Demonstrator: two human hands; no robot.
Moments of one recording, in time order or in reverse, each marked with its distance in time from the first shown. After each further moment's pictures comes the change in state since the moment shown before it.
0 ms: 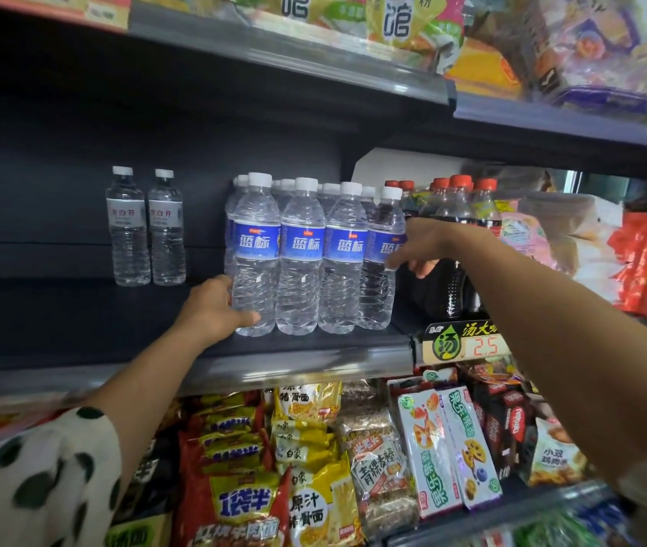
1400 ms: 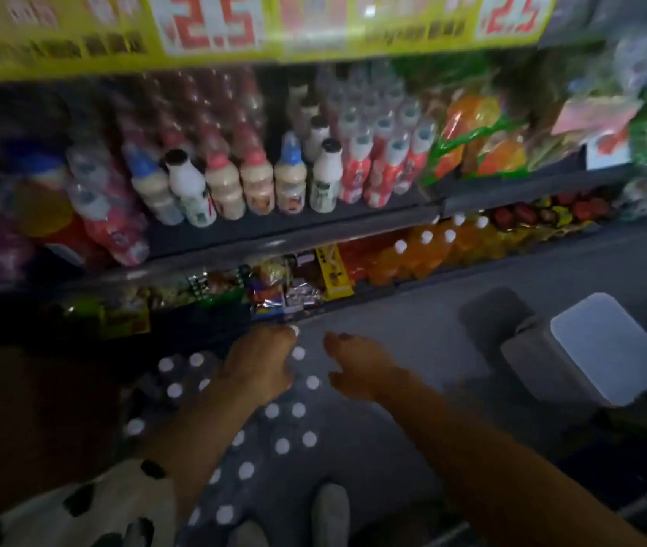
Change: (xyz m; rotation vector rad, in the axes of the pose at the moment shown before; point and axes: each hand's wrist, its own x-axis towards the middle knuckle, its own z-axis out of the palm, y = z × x) left_hand -0.437 -0.494 0.260 0.480 -0.953 -0.064; right_hand -0.338 0.050 0.803 -0.117 -0.770 0.007
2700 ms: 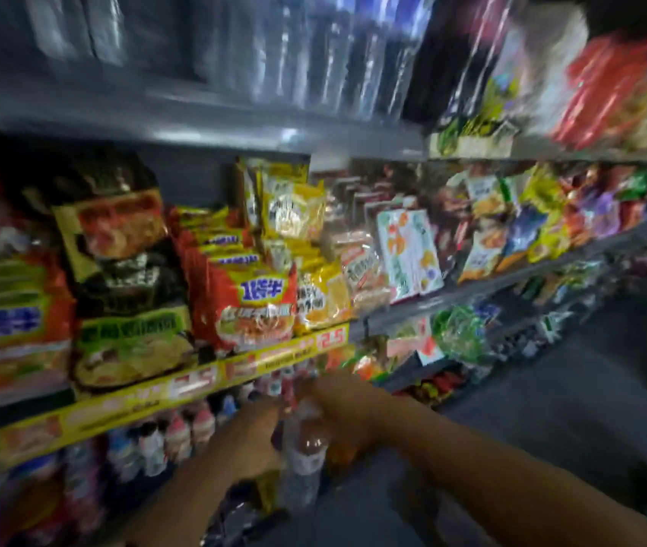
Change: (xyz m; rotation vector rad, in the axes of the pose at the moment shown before) left_hand -0.063 0.131 -0.275 -0.140 0.063 0.395; right_hand -0.205 -0.058 -0.324 -0.130 0.381 -0.169
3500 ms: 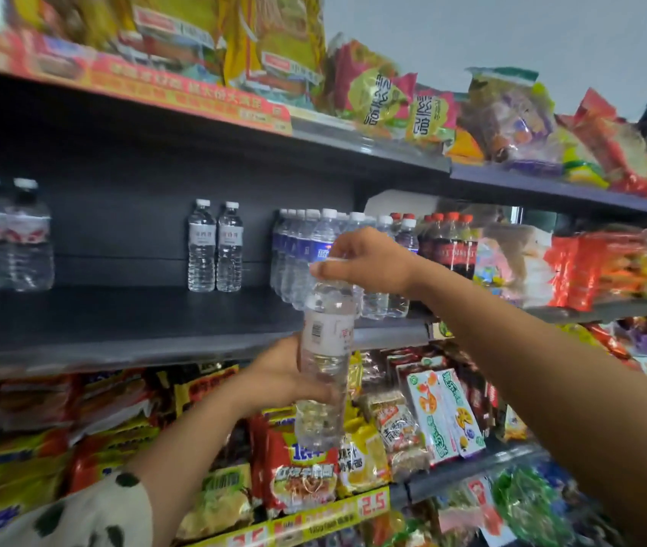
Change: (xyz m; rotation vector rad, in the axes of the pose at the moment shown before) left_hand -0.107 0.175 -0.256 -0.415 0.433 0.295; right_hand -0.082 -0.128 -0.367 0.103 0.758 -0.185
